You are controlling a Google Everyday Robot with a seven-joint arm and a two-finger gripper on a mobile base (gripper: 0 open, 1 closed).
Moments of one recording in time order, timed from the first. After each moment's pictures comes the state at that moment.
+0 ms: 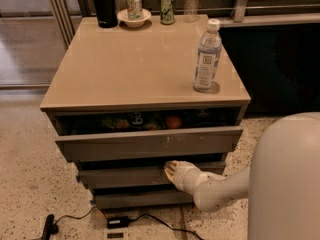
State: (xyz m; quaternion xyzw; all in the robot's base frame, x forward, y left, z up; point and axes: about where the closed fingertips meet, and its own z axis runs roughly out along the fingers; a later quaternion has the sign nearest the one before) arm 0.567 -0.041 0.479 -0.57 0.68 -0.04 0.46
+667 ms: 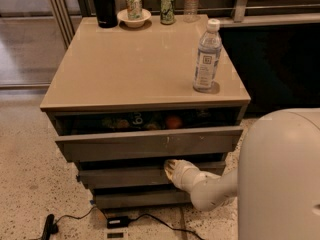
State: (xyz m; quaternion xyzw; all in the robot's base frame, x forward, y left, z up) arm 0.579 -0.039 0.473 -0.58 0.67 -0.06 0.47
